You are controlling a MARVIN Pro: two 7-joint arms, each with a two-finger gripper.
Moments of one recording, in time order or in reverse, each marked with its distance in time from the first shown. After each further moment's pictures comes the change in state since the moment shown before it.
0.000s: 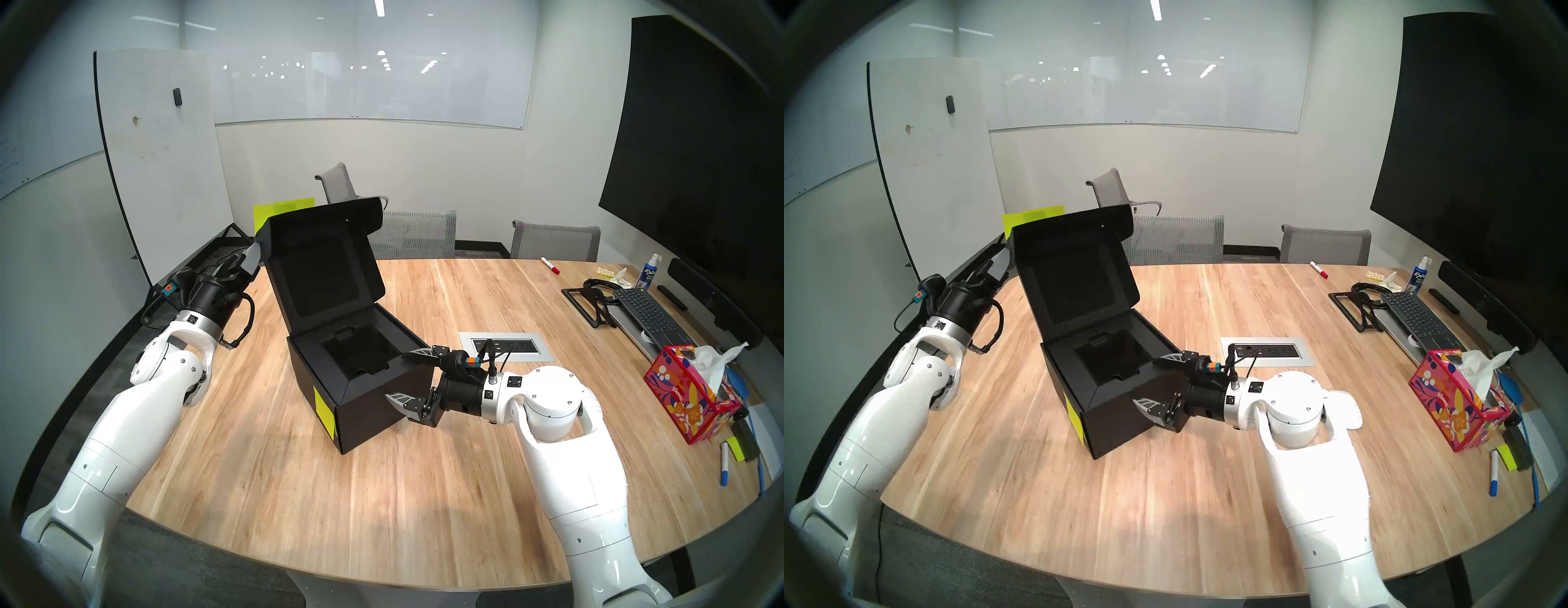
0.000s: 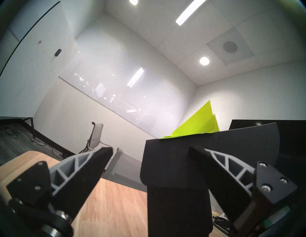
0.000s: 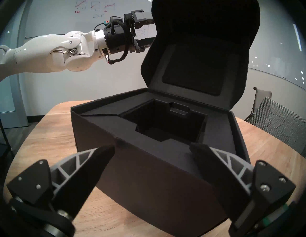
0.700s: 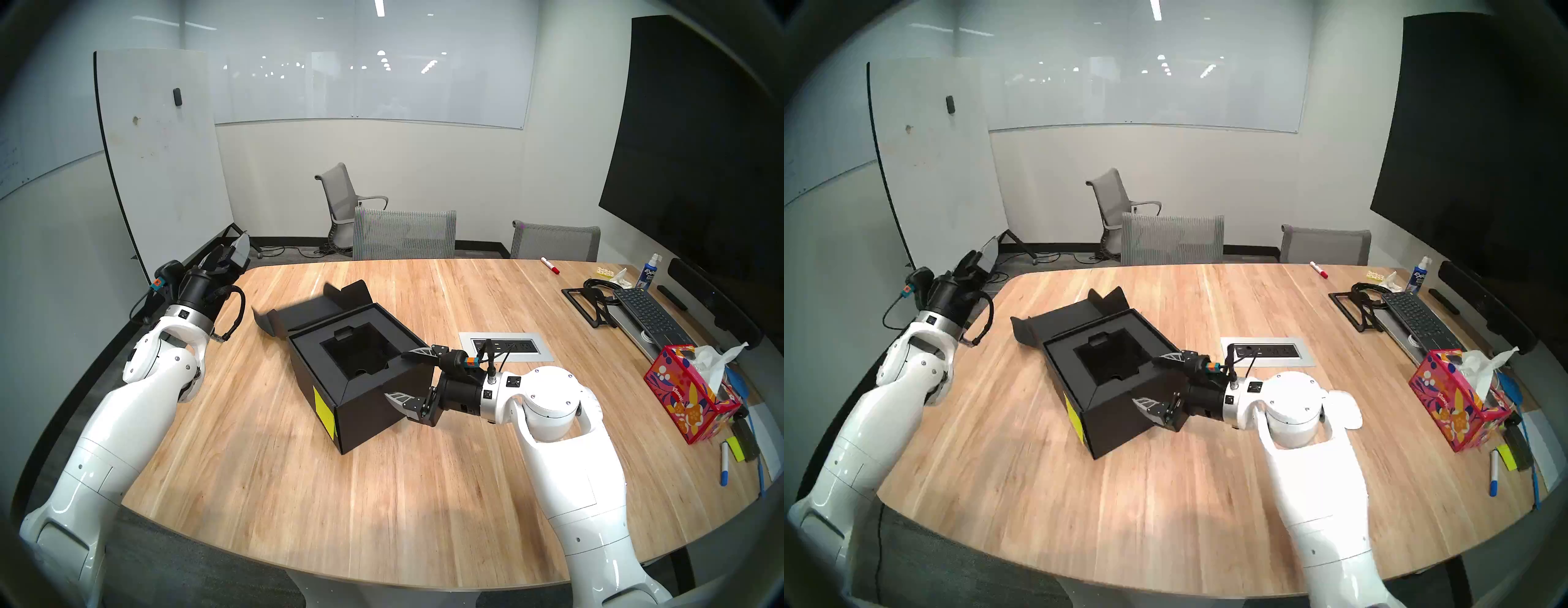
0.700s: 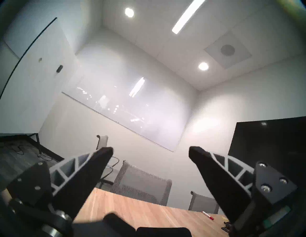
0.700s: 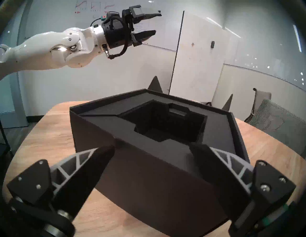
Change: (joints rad) left arm 0.002 0.014 -0.032 -0.019 0.069 -0.064 0.026; right arm 0.005 -0.002 -0.003 0.012 0.004 -0.012 -0.007
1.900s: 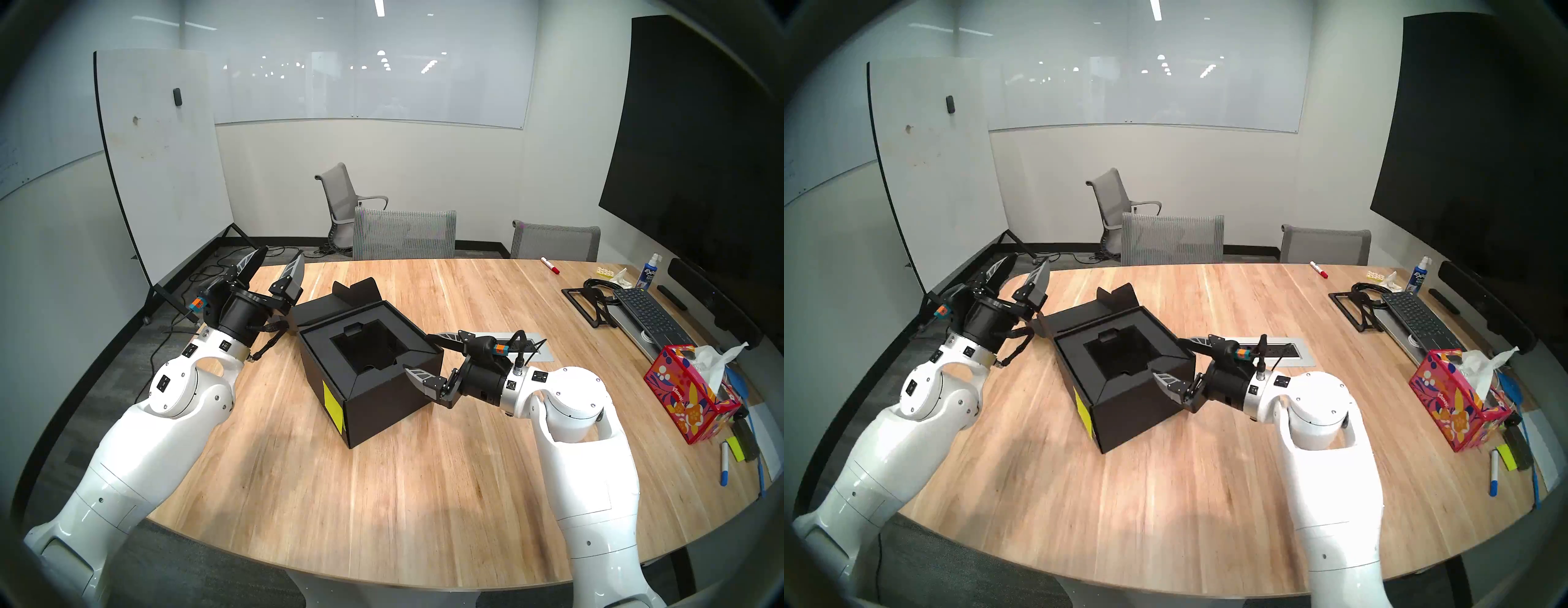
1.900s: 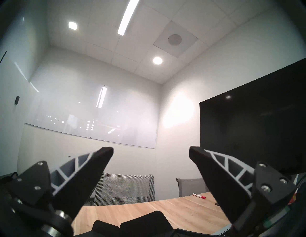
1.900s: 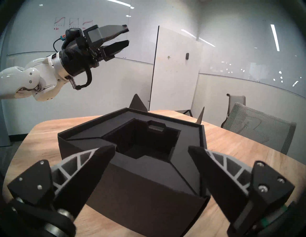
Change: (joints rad) left arm 0.072 -0.016 0.131 -0.117 0.329 -0.146 0.000; right arm -0.039 -0.038 0.127 -0.081 0.064 0.010 -0.049
